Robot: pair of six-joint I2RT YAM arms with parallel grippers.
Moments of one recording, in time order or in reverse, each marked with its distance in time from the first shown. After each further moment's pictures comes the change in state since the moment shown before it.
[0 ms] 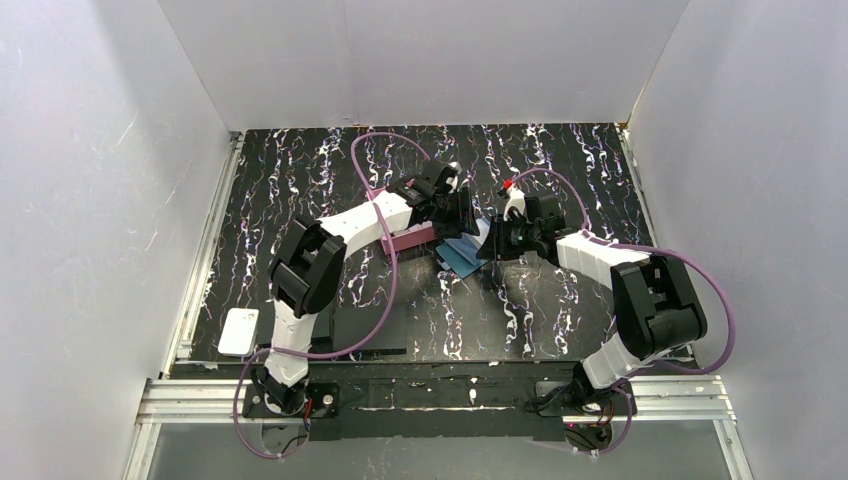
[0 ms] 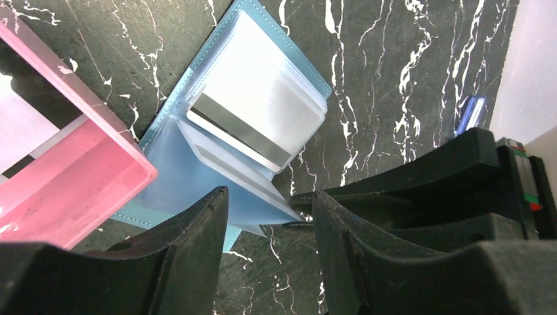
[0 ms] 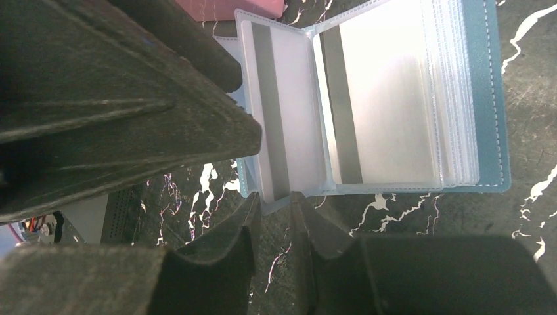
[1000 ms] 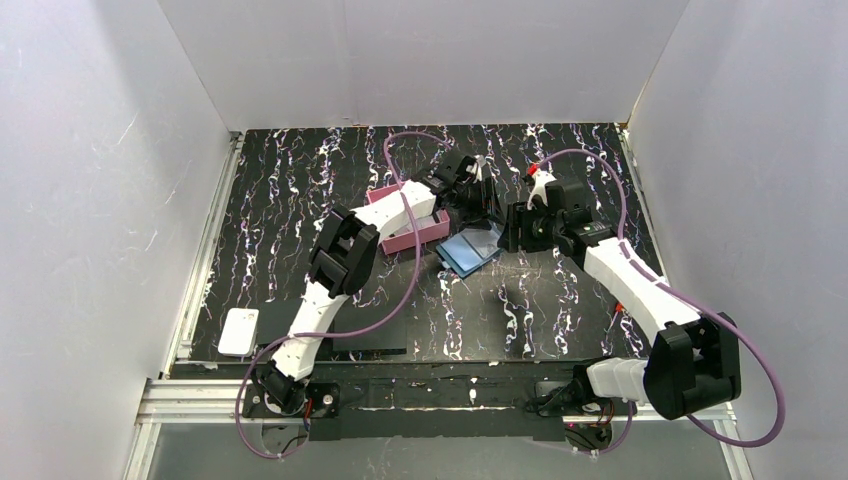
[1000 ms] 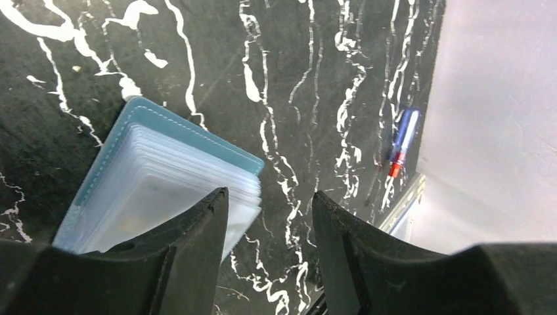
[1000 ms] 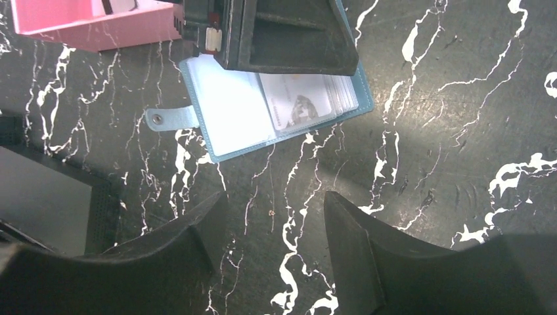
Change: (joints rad) left arm 0.008 0.347 0.391 0.012 0.198 -0.077; right arm -0.011 -0.299 0.097 -0.385 0.291 -0.040
